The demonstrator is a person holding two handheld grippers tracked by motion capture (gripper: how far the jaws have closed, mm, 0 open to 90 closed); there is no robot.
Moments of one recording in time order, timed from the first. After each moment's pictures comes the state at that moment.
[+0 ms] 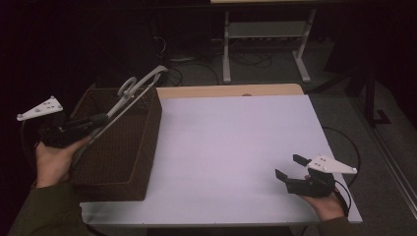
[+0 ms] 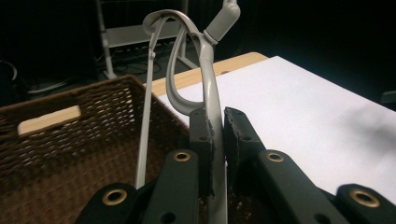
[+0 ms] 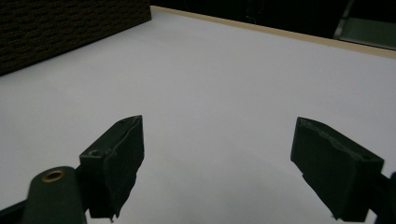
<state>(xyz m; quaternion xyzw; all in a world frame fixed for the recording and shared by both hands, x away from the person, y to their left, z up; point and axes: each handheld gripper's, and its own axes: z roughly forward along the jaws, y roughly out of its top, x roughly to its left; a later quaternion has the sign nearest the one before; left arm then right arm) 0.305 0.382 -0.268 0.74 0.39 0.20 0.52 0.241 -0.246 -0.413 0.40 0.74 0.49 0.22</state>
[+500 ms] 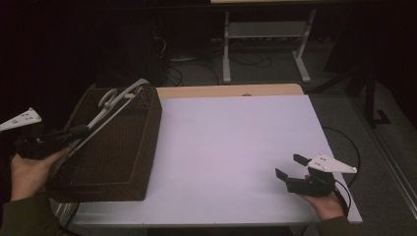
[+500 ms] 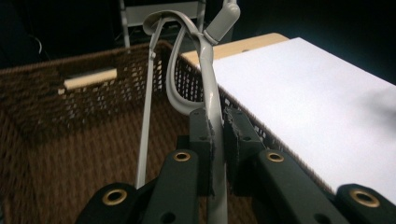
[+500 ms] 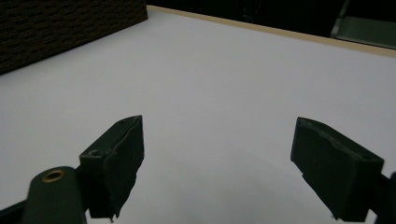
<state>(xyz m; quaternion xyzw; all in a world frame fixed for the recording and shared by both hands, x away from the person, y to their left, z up) 0.283 0.428 -0.280 0.74 0.42 0.19 0.49 0.243 -0.247 -0.413 0.41 0.74 0.49 0.22</state>
